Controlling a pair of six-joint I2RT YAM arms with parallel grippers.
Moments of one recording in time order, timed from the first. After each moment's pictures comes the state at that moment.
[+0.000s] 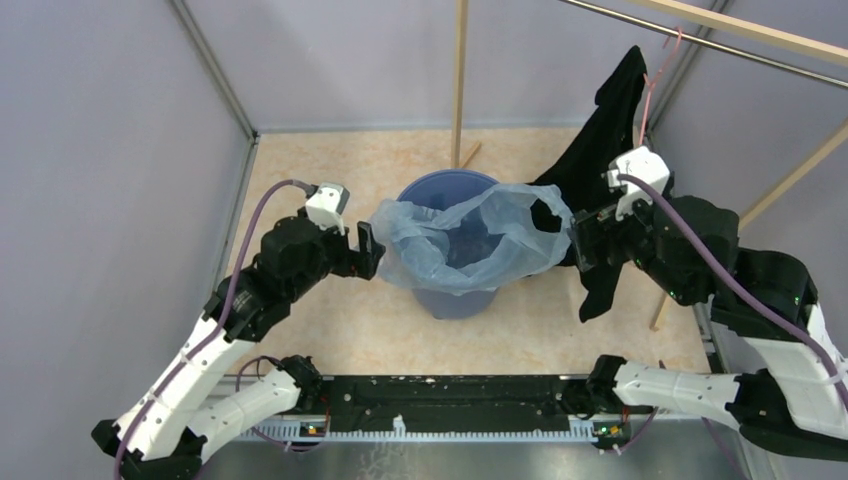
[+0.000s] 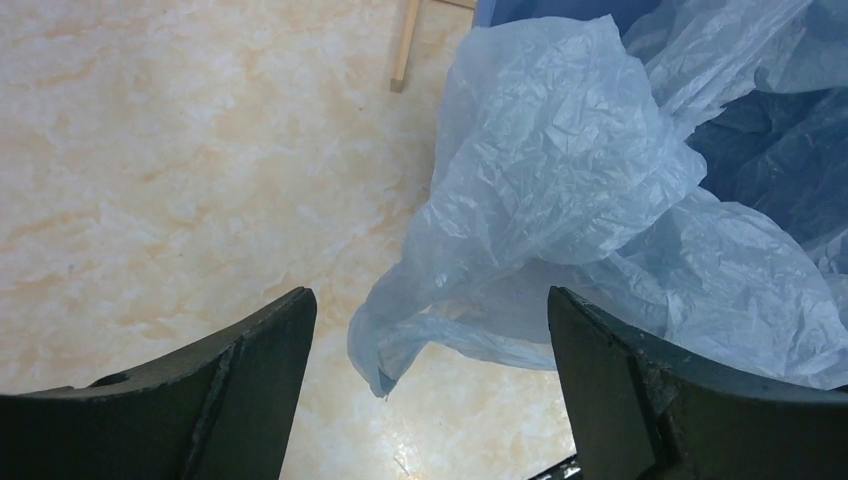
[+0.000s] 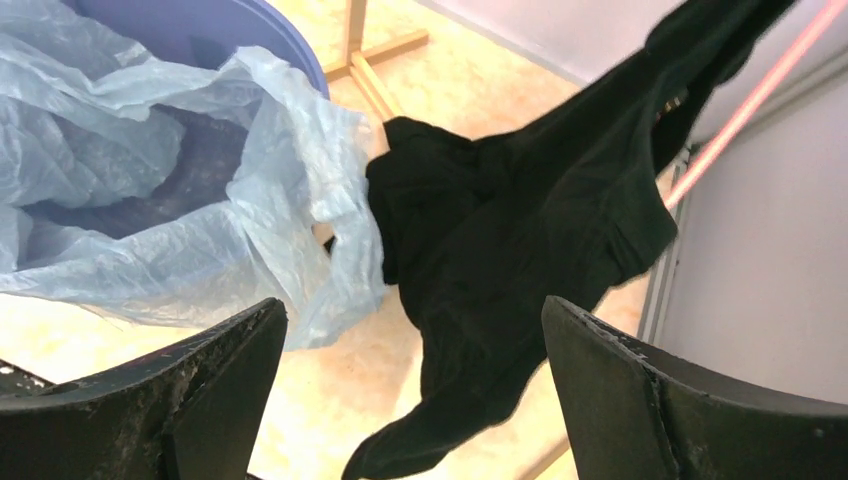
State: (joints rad) left arm -0.67 0.78 1.05 -0.70 -0.16 -0.28; right arm 0.98 0.90 1.65 -1.21 0.62 0.05
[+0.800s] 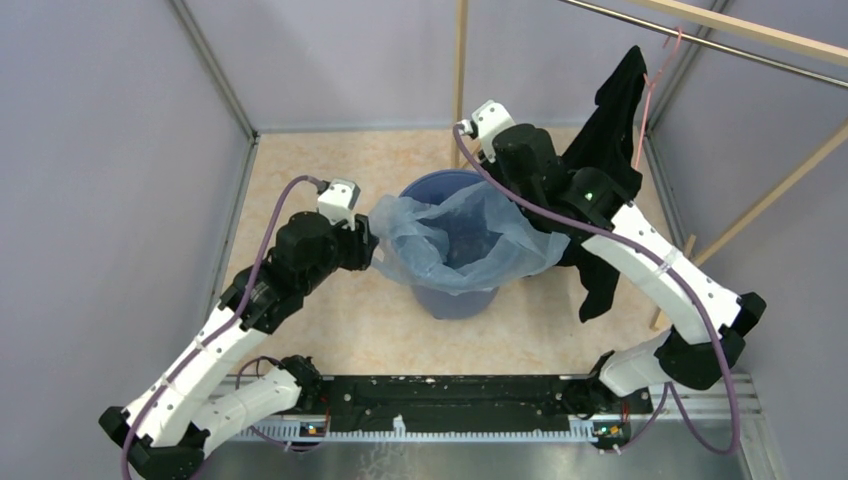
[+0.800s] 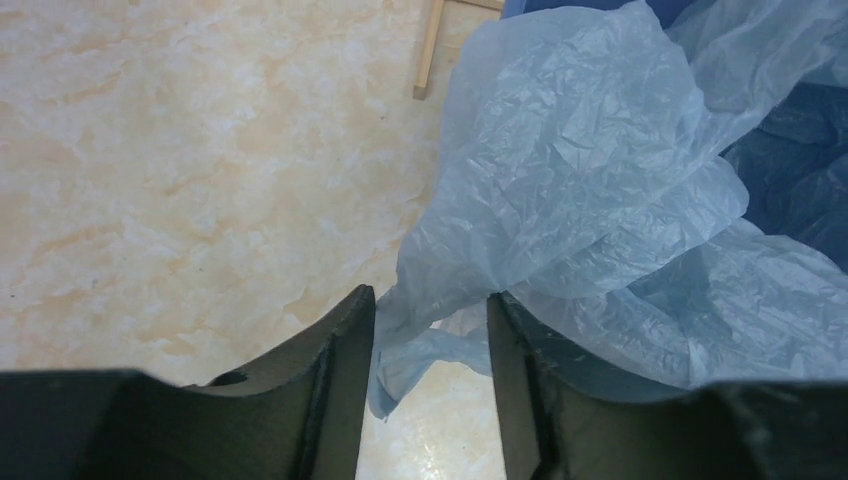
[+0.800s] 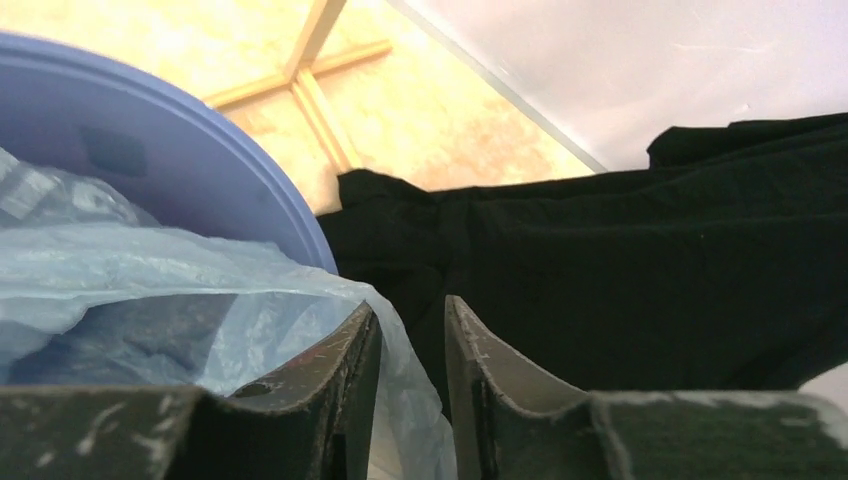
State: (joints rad) left arm -0.66 0.83 1.01 -0.62 -0.20 -0.23; right arm 0.86 1.42 1.73 -0.87 0.63 -0.23
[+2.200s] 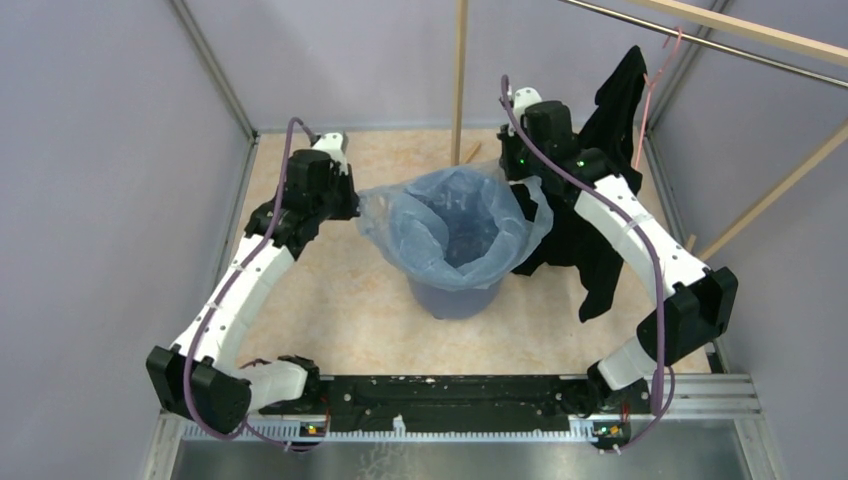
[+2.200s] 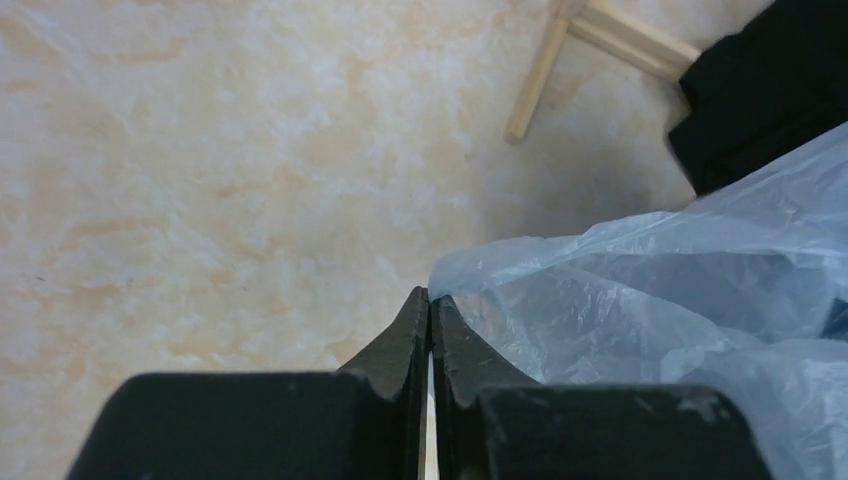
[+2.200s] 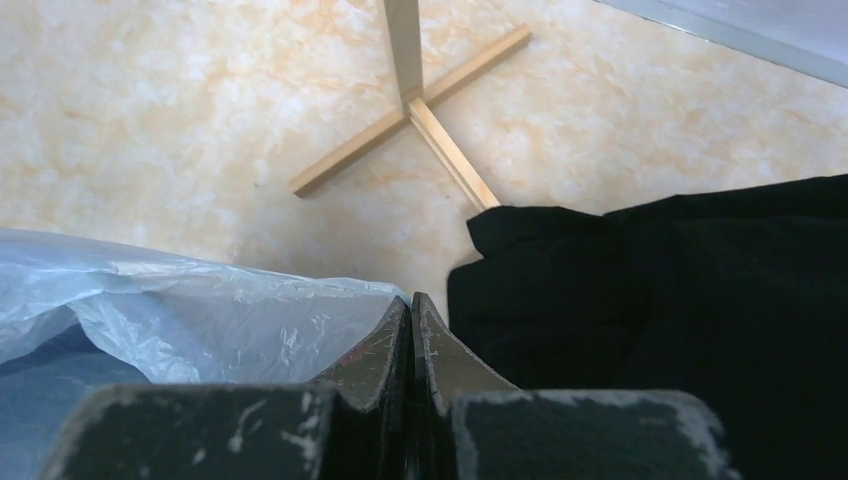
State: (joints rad) left arm -0.36 1.21 1.26 -0.59 -0.09 -0.24; right arm 0.48 1.54 1.56 -0.58 0.06 0.05
